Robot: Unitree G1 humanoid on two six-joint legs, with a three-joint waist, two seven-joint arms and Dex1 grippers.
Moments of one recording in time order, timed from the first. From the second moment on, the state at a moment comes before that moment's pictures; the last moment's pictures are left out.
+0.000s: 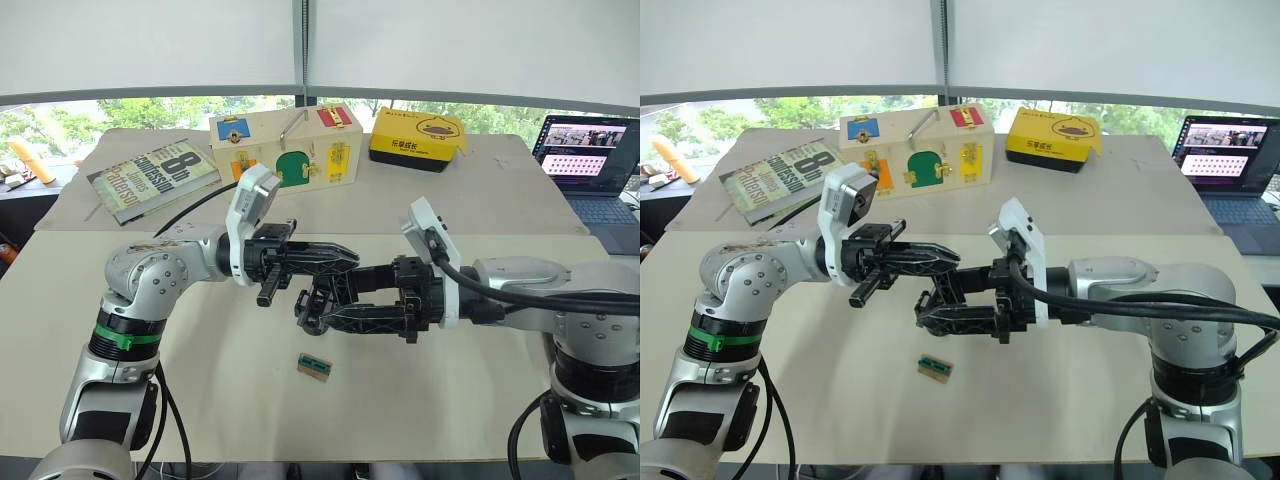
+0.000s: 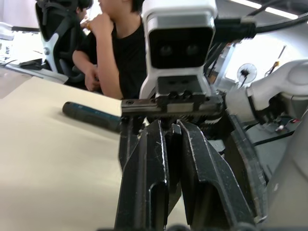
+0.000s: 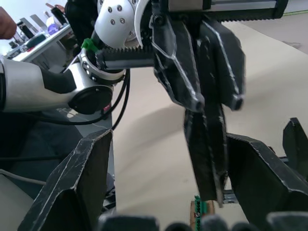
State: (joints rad) left arm -0.73 0.58 -0.07 -0.14 -0.96 0.89 -1.17; right arm -0.65 -0.61 -0.08 -0.54 1.35 1.34 0.44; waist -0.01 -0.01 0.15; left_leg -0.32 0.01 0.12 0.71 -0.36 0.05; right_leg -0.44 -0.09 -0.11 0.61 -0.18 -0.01
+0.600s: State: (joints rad) left arm -0.73 0.56 -0.11 -0.14 -0.86 0.87 -1.20; right arm -0.66 -0.66 -0.01 -0.51 1.48 1.32 0.29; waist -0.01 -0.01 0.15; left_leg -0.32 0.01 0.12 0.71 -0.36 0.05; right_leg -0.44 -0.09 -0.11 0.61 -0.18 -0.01
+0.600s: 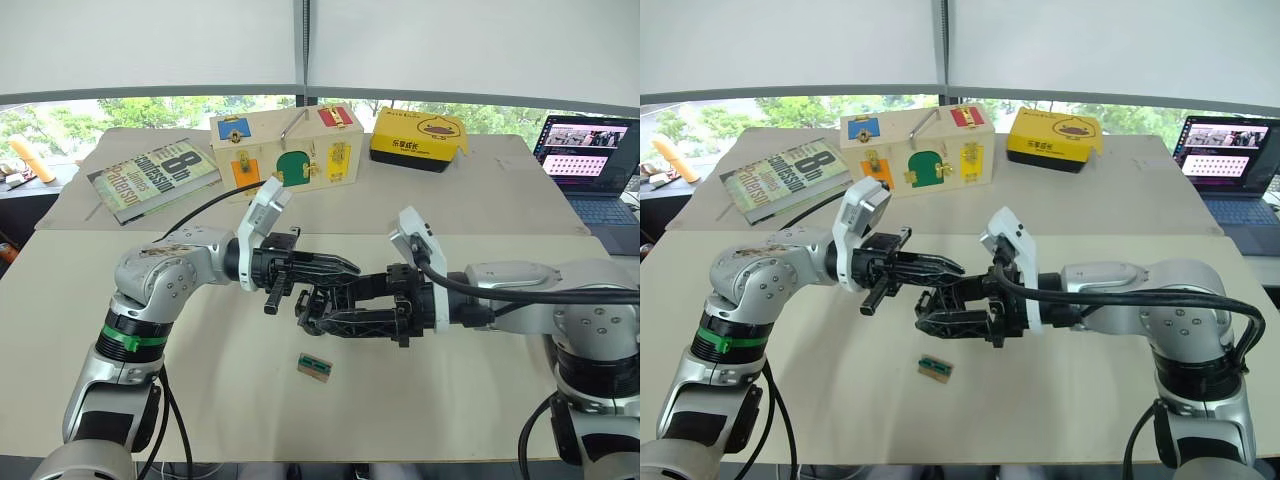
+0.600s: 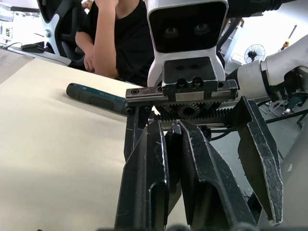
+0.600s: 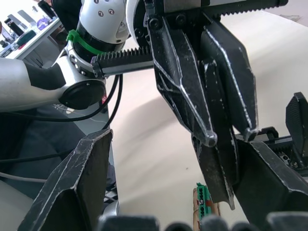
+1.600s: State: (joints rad) left arm -0.59 0.82 0.02 0.13 -0.54 0.29 -1.48; right arm -0.38 -0.75 -0.04 -0.66 1.14 0.95 0.67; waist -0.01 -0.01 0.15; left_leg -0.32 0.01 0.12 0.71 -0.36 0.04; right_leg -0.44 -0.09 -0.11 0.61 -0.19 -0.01
